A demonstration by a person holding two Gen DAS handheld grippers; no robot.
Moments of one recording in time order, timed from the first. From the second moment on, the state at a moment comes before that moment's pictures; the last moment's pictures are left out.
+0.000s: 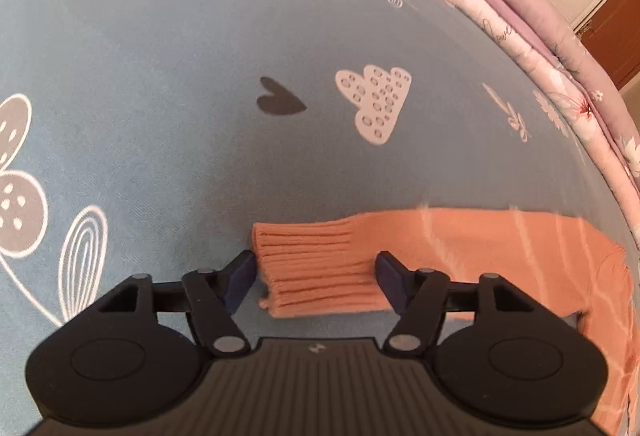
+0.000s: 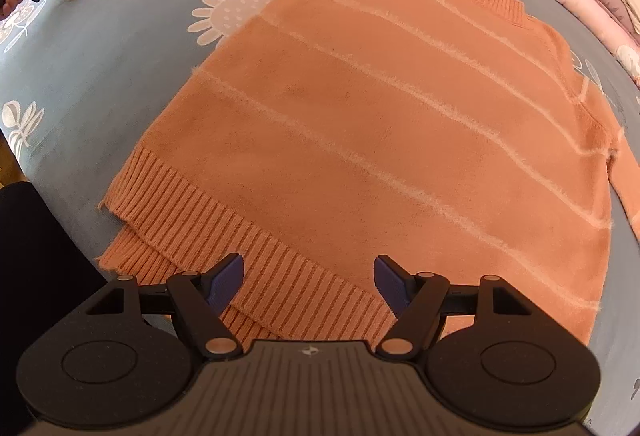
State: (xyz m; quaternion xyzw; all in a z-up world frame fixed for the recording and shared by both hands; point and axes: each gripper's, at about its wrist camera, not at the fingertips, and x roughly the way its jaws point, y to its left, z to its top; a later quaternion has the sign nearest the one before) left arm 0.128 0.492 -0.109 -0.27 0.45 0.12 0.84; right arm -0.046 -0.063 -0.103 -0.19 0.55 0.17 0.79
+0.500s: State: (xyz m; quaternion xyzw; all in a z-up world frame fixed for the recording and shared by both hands) left arm 0.095 0.323 -0.087 0.30 0.36 0.00 0.88; right arm -0.042 -0.070 -0.115 -0.18 0.56 0.17 0.79
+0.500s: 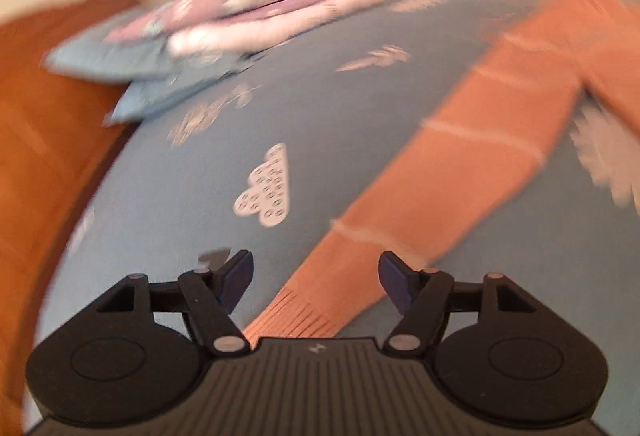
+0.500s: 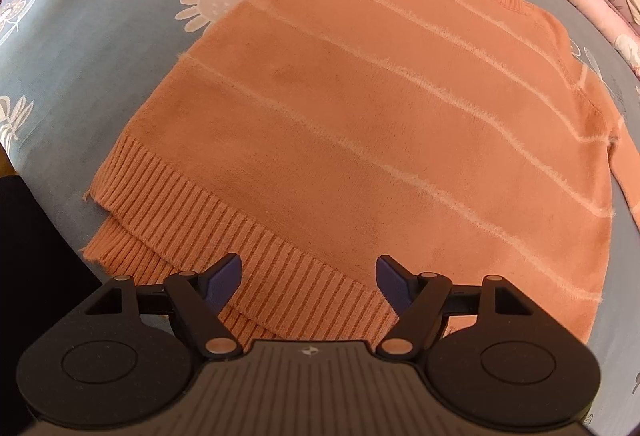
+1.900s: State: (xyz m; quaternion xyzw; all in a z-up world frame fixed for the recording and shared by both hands) left arm 0.167 0.367 -0.096 0.18 0.58 0.03 0.79; right arm -0.048 -0.086 -0.108 -0.15 0.55 0.17 0.80
